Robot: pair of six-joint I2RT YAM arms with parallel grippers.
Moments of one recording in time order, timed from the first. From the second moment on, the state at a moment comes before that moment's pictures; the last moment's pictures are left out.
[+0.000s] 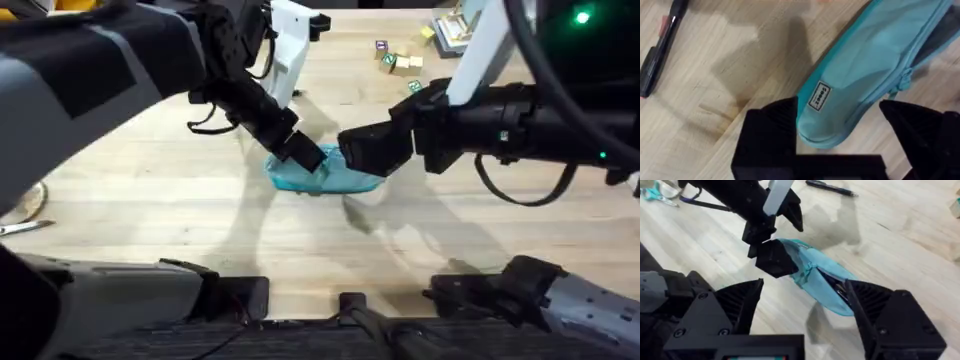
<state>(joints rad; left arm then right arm) -0.27 1.54 1.08 -0.95 0.42 0.49 0.73 0.97 1.02 -0.72 -0.12 0.27</state>
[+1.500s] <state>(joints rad) -0.24 0.88 1.08 -1.30 0.32 0.82 0.66 1.32 1.34 -1.11 -0.18 -0.22</state>
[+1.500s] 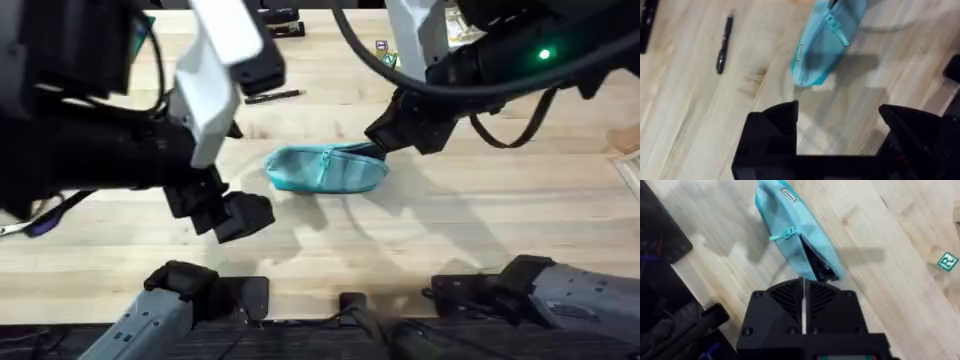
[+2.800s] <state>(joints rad) -0.10 0.80 1.08 -1.30 0.34 0.82 0.66 1.62 1.34 -1.05 -0.27 -0.58</state>
